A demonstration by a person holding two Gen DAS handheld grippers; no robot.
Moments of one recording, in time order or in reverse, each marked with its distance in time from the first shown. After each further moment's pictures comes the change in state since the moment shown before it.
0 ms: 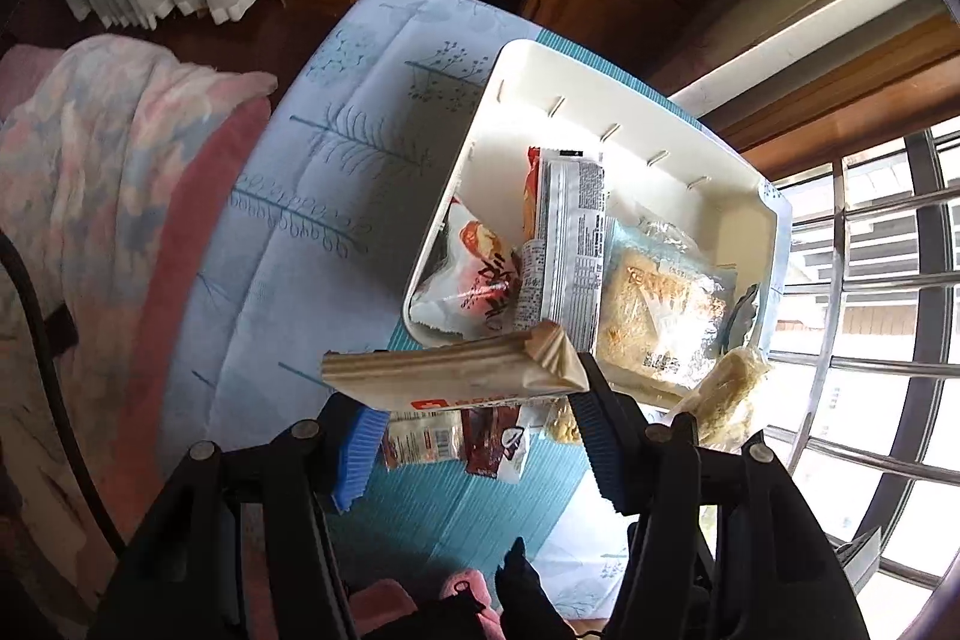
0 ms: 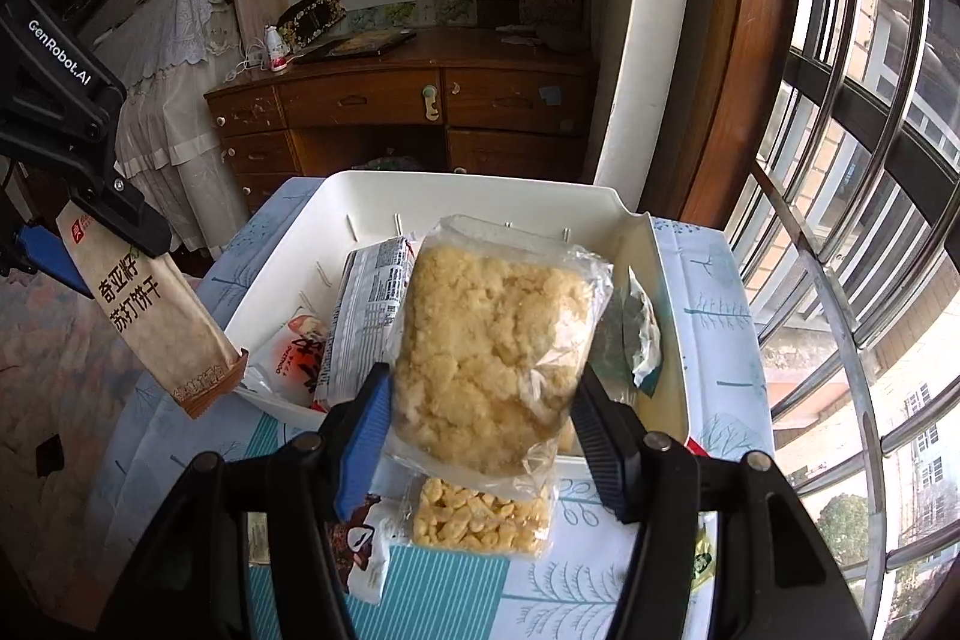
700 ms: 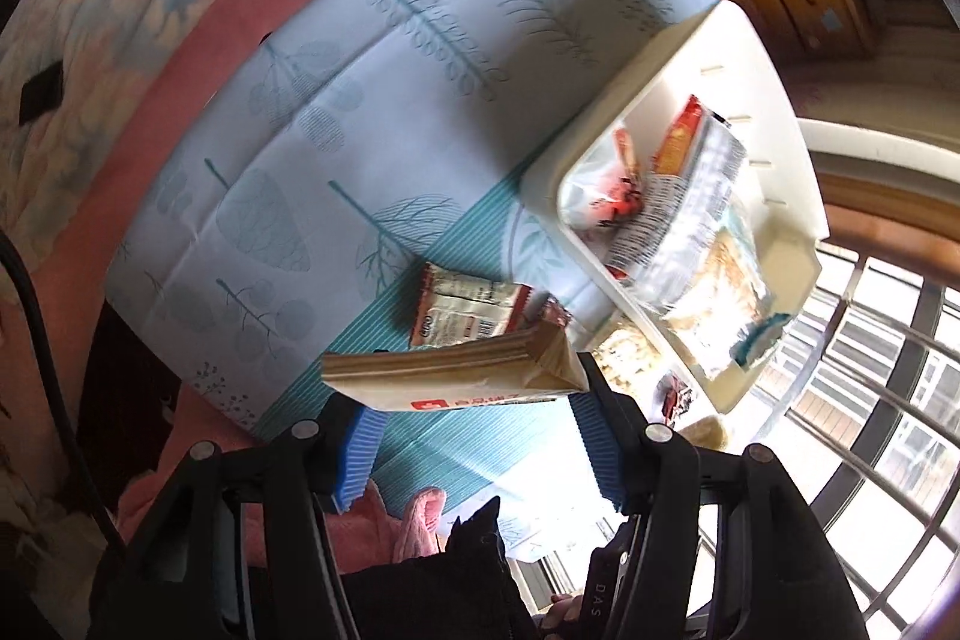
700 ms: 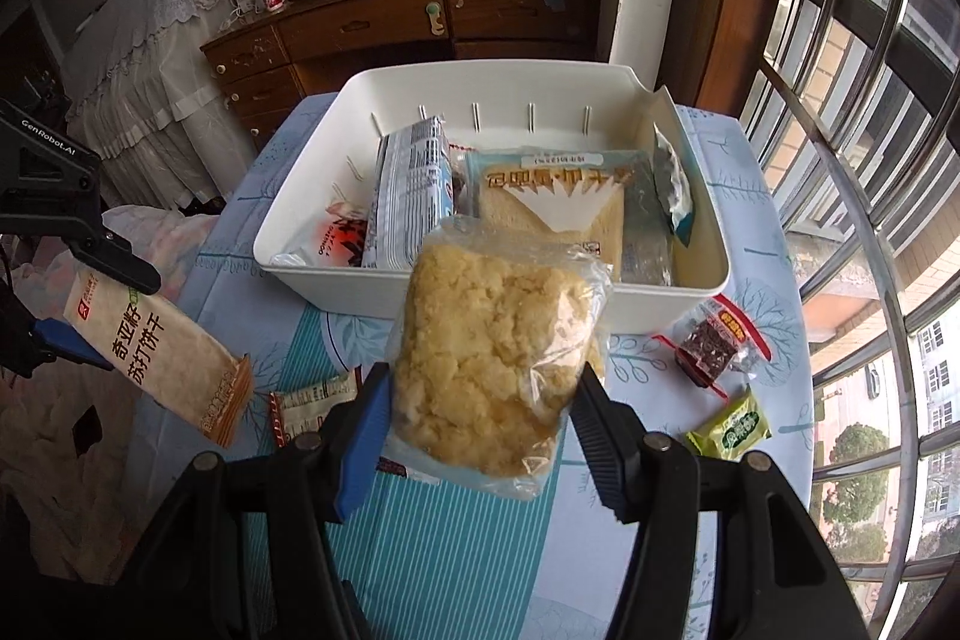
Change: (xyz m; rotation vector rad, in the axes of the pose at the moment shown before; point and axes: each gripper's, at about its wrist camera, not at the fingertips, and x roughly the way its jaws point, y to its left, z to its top) left arm 0.038 0.105 -0.040 -0.427 0.267 -0.128; right arm -0.017 0.021 -0.040 0.075 0.198 0.046
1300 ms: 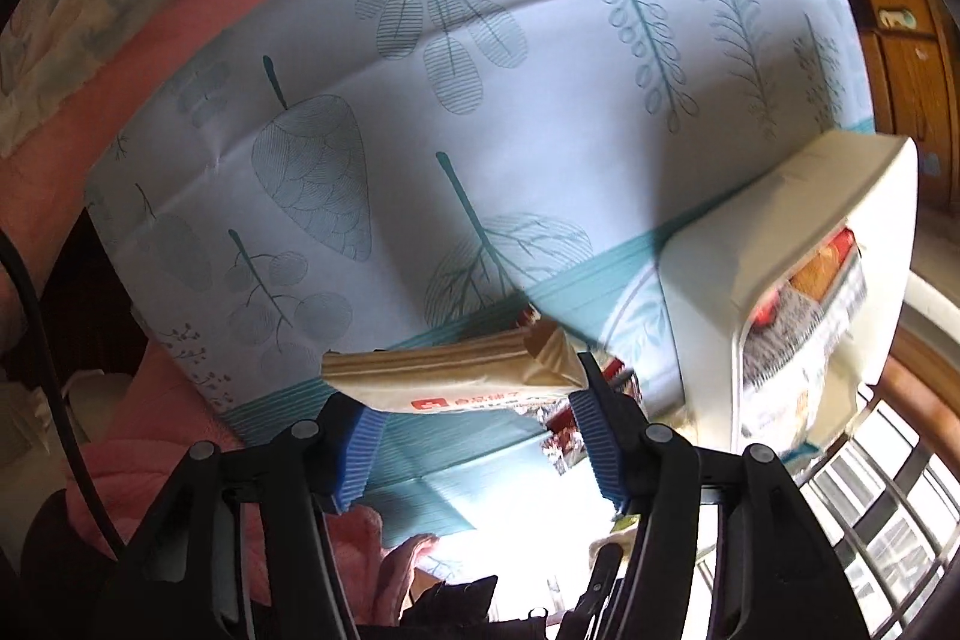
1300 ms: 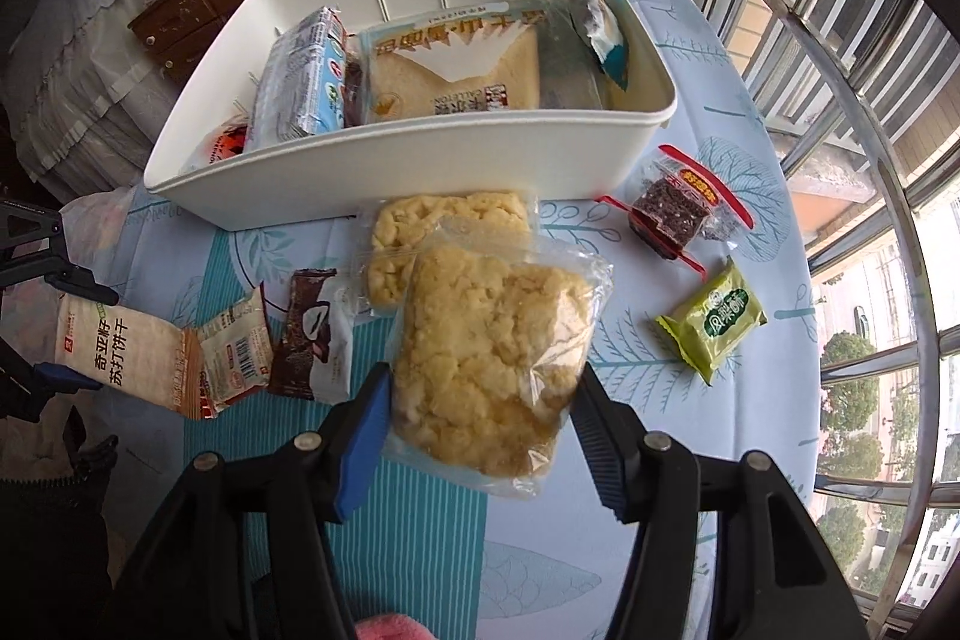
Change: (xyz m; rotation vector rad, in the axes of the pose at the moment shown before) left arm 0.075 0.077 0.046 -0.338 0.054 -0.002; right arm 0.030 -0.037 -0.049 0.118 0.202 -0.052
